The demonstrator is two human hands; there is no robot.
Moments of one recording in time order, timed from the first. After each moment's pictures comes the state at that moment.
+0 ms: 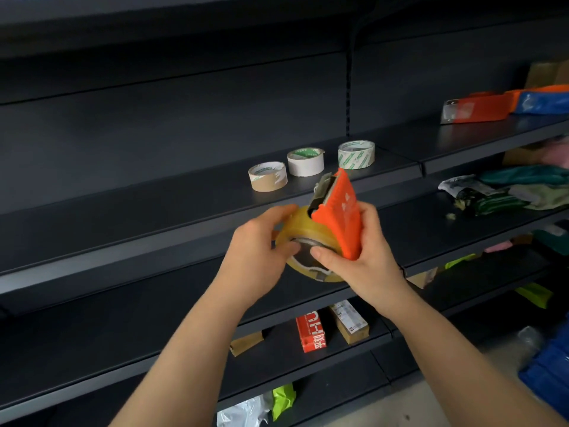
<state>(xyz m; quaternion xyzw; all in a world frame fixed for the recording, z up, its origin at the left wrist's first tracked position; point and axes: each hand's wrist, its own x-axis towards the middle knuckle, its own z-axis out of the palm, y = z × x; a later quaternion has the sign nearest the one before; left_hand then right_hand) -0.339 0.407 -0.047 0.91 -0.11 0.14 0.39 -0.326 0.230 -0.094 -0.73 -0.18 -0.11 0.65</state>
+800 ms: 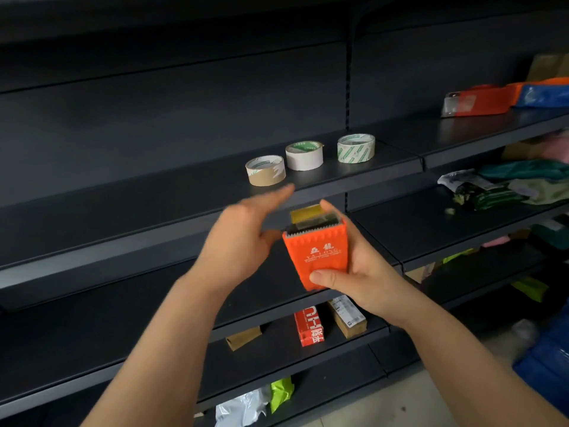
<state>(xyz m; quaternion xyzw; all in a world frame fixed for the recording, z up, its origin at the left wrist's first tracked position) -0.319 0.427 -0.044 0.91 -0.22 0.25 0.26 -0.331 0.223 -0.101 -0.72 -0.24 0.06 0.64</state>
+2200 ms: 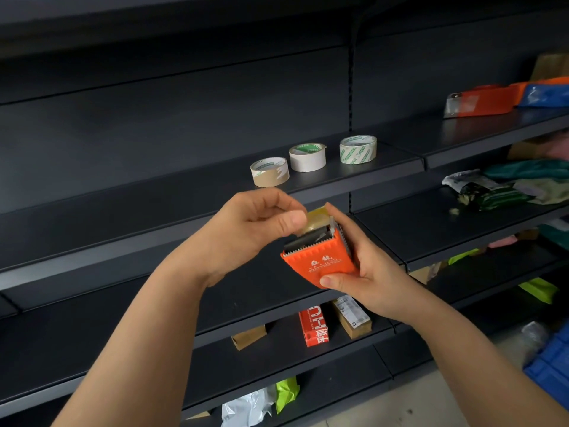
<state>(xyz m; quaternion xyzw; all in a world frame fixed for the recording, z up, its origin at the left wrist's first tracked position) -0.358 0.416 -0.002 0.85 -0.17 0.00 0.50 -0.336 0.215 -0.102 -0.78 -0.28 0.02 0.55</state>
